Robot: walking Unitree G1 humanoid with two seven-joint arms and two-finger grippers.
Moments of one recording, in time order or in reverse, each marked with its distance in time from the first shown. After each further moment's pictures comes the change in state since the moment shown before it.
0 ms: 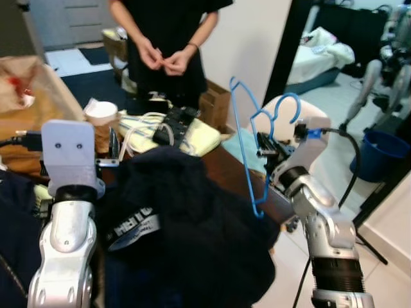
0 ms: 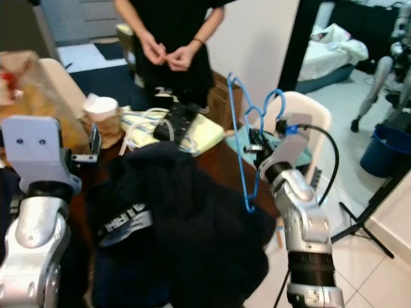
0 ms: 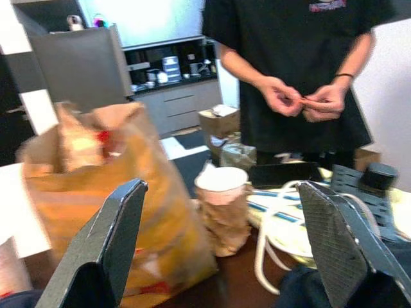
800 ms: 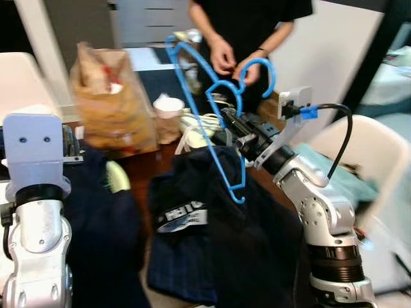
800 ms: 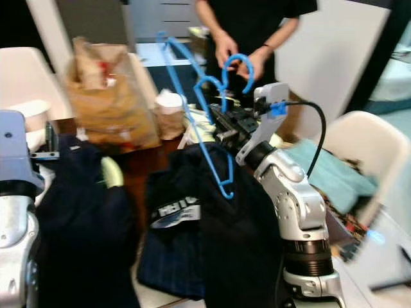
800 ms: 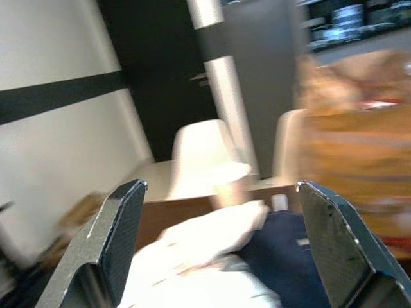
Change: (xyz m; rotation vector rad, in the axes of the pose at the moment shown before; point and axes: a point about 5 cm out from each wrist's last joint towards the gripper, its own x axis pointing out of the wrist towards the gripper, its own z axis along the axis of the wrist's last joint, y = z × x) left arm -0.001 0.040 0.004 0.160 0.052 0.207; right arm 0.003 0.062 0.022 0.019 -0.018 0.476
